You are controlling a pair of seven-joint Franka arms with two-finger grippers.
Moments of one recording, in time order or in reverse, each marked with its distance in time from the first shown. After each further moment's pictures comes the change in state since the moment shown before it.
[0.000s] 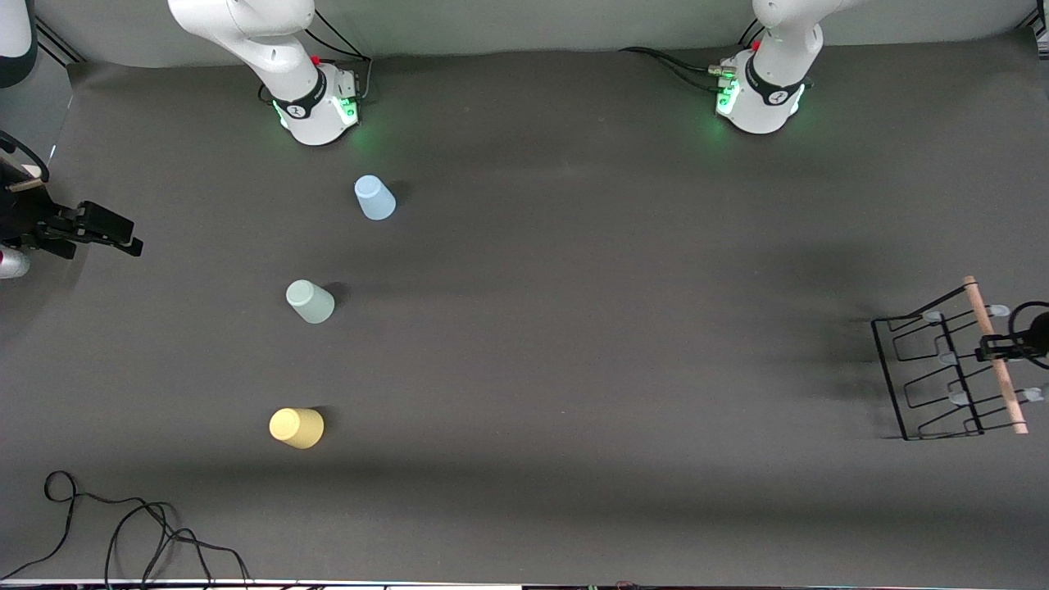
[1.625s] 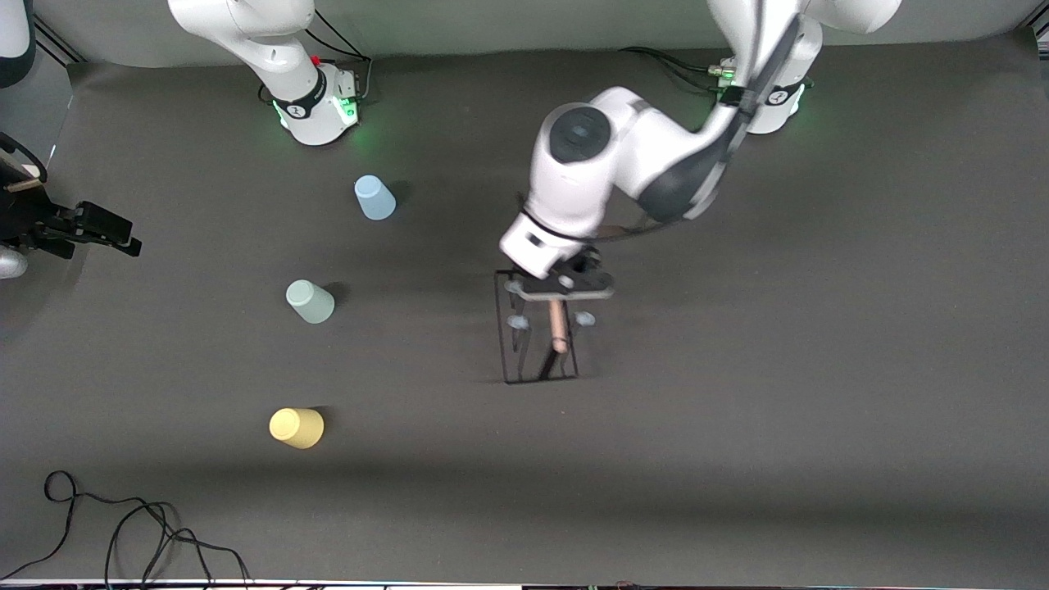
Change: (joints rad) left arm -1.033 0.027 -0.055 0.015 -0.007 0.185 -1.159; right arm 0.000 0.000 -0.003 0.000 0.000 0.000 0.000
